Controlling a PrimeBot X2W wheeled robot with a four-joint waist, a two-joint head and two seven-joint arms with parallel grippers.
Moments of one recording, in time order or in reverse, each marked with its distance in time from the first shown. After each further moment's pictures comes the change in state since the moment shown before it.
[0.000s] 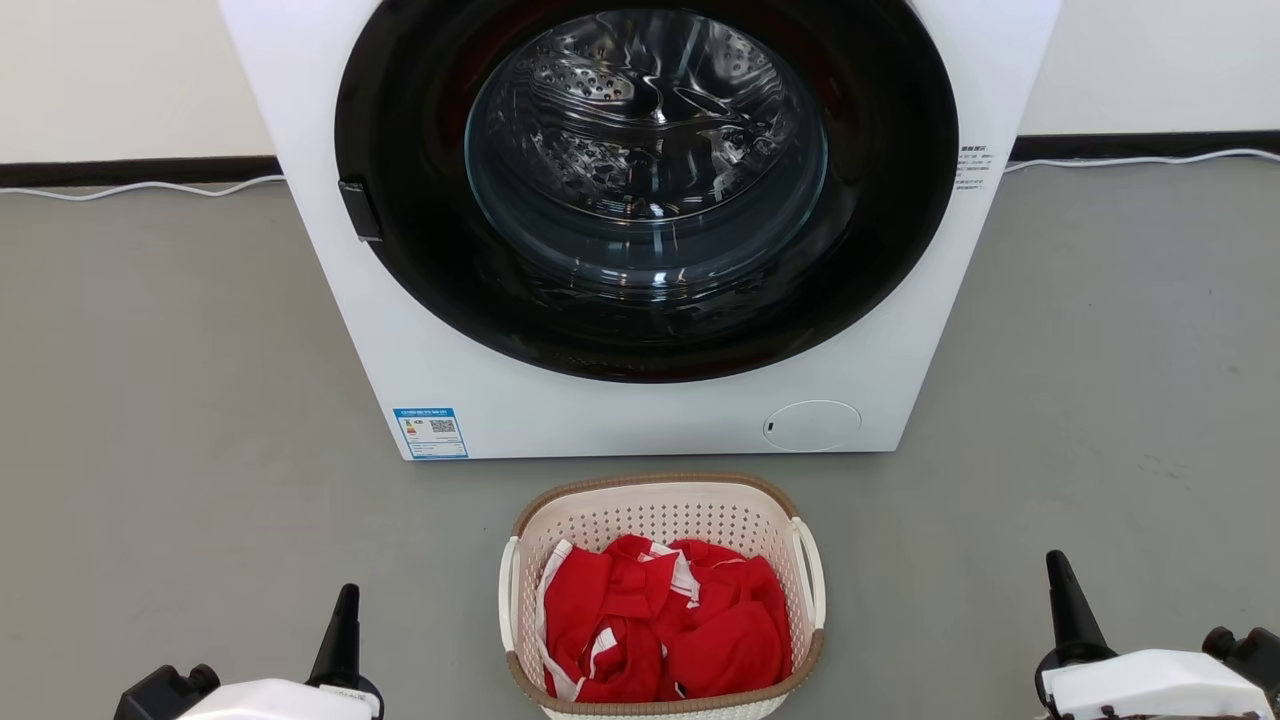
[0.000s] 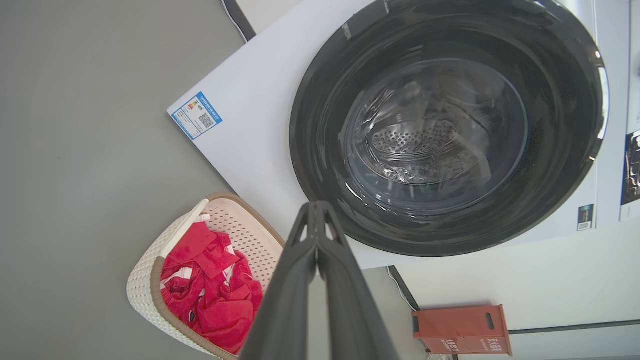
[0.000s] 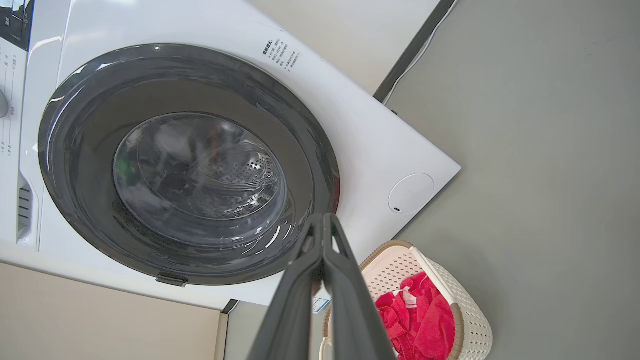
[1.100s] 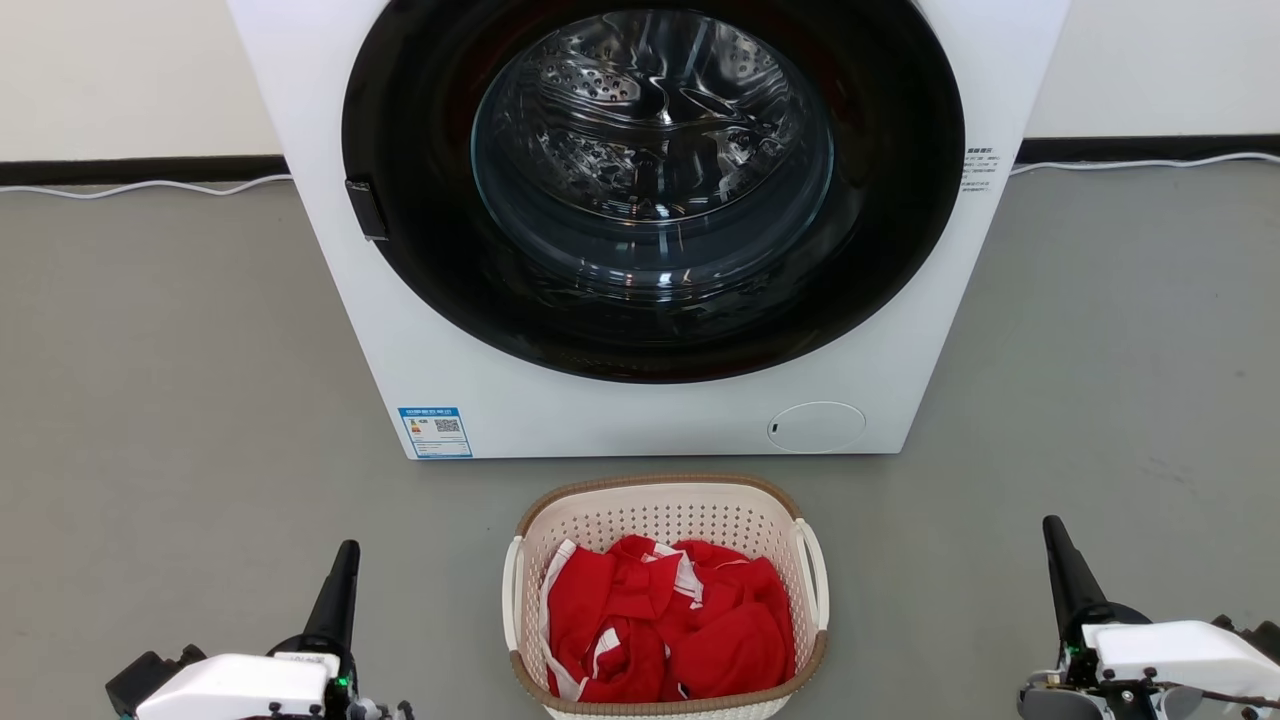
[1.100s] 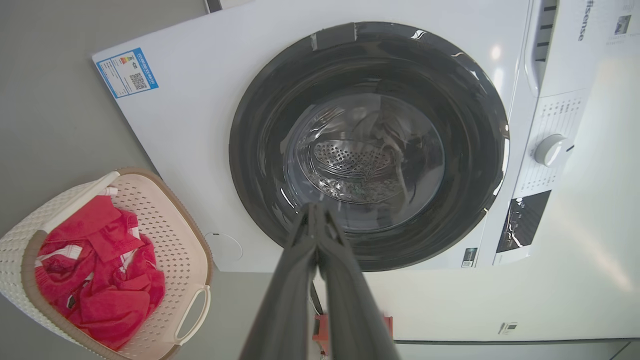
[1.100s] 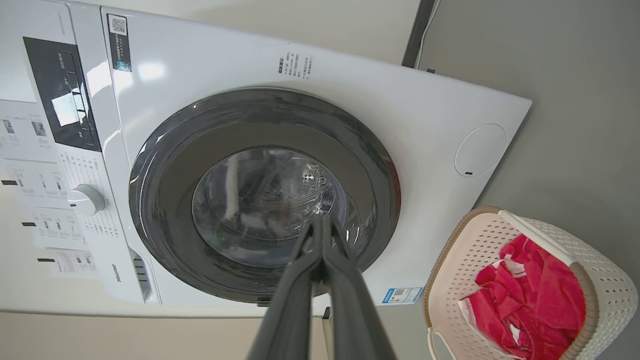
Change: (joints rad) left arm -0.040 0.002 0.019 -0.022 -0.319 -0.043 0.088; right arm -0.040 0.002 -0.010 -0.034 0.387 0.000 0.091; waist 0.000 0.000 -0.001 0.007
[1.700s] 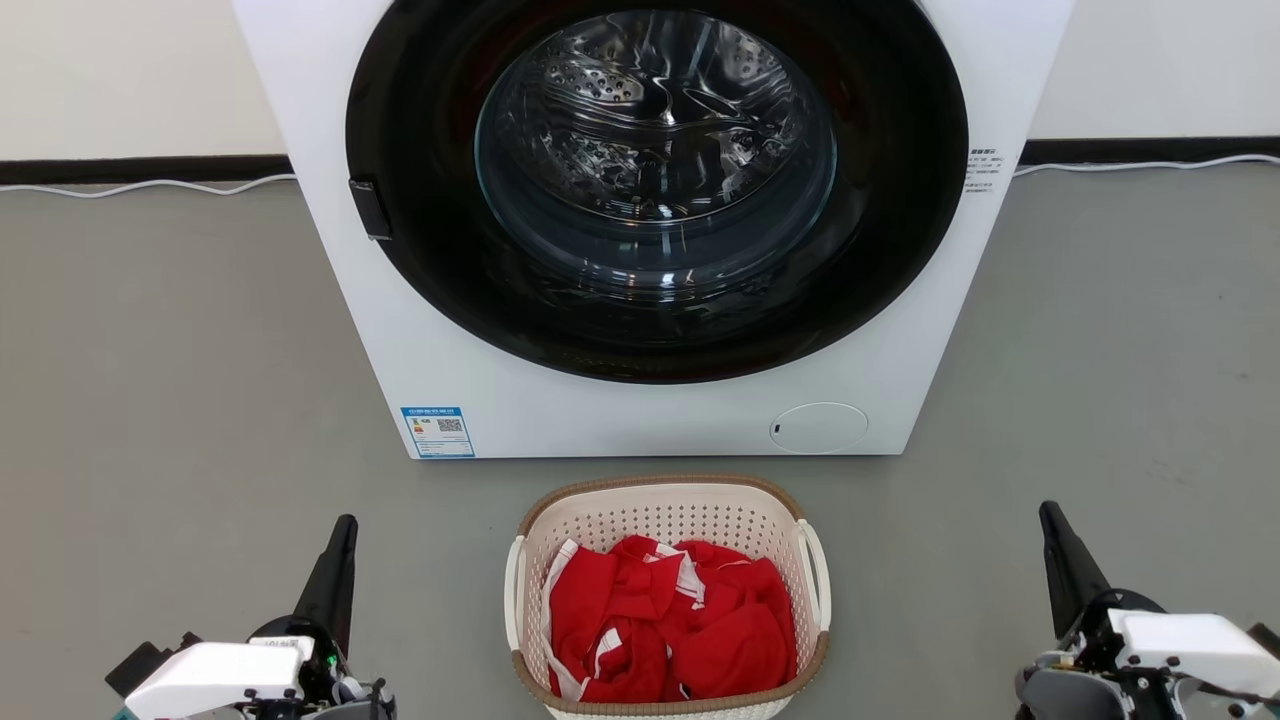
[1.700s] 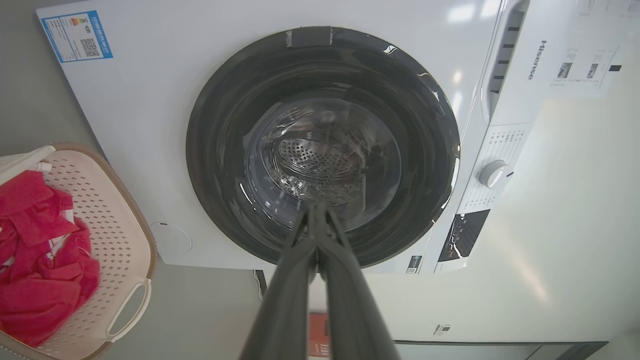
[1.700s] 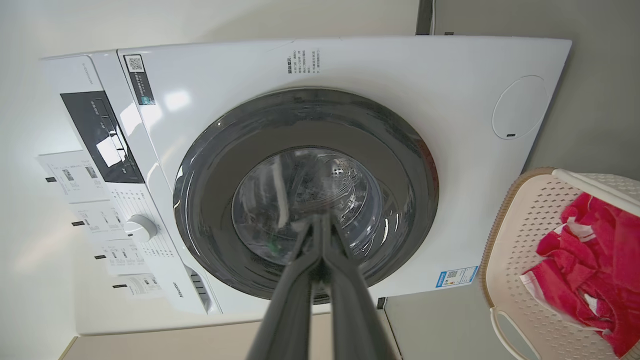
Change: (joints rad) left arm -0.021 0.002 0.011 -0.015 -0.181 -0.019 0.053; right arm -0.006 0.000 -0.005 -0.017 0.218 0.000 0.050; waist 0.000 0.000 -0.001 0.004
